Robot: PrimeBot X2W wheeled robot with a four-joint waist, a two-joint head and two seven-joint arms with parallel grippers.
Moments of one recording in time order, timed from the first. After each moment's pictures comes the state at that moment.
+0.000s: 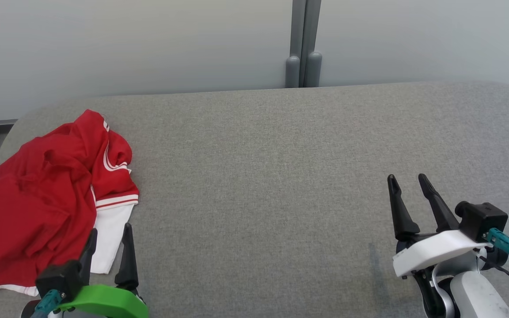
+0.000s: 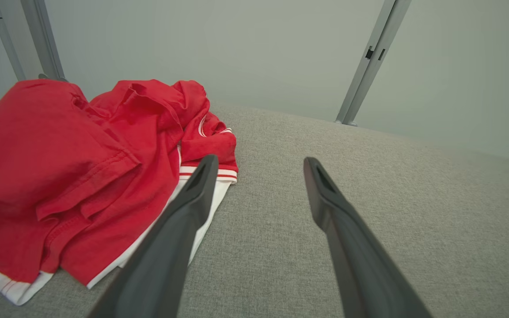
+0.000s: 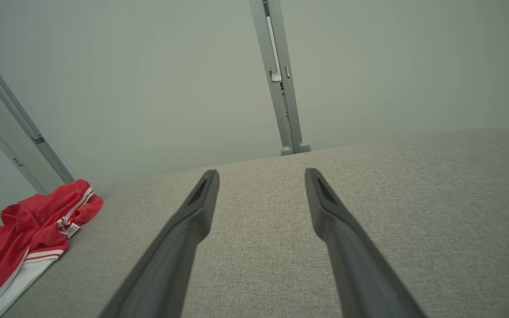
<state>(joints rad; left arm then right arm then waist) 0.07 0.08 -0.14 0.12 -0.42 0.07 -0.19 0.01 -0.10 0.19 0.10 0.36 -0.01 -0.19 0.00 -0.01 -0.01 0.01</state>
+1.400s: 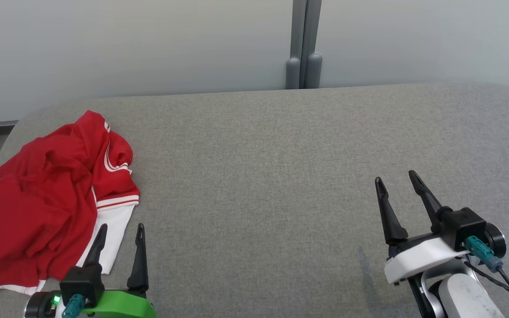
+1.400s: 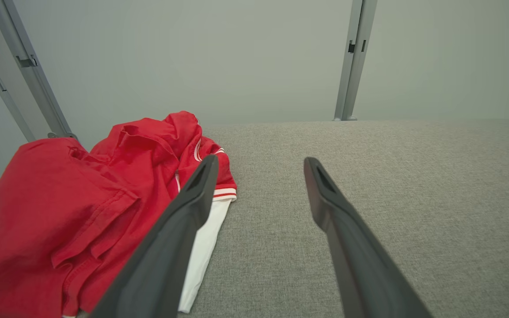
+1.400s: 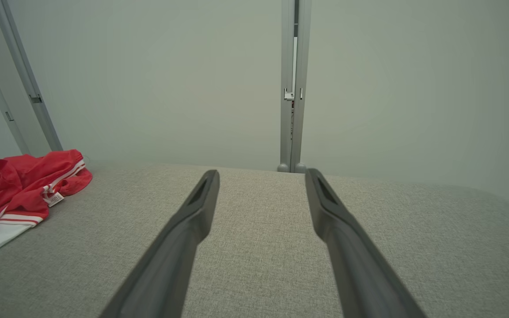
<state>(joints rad) 0.08 0.07 -0.16 0.11 -0.21 0.07 -0.25 0.01 -0.10 0.22 0.10 0.13 -0.02 -0.25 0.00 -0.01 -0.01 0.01</state>
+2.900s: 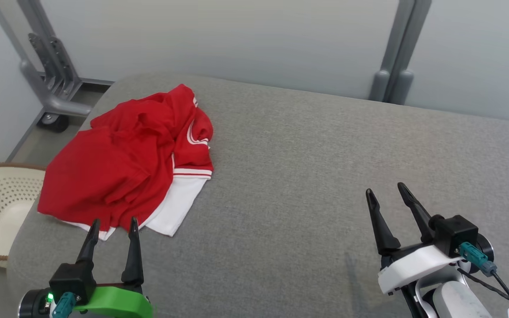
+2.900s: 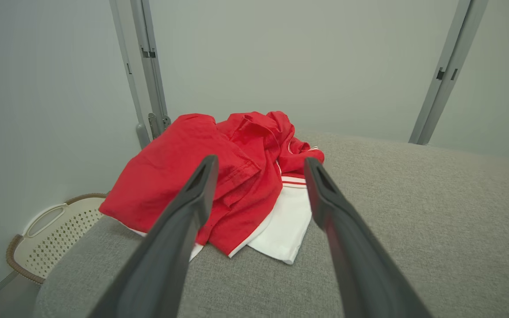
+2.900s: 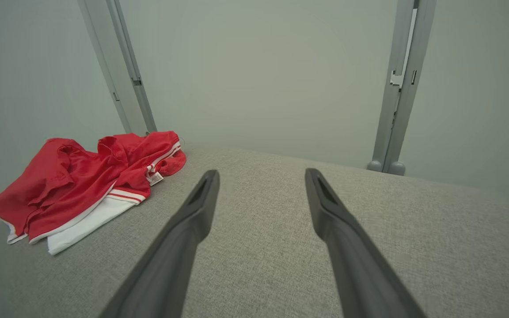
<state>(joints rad) 0.08 0.05 -0.12 0.08 -0.21 0.06 -0.25 0.02 -0.07 0.22 0.14 0.16 0.03 -0.25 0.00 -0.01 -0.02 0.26</state>
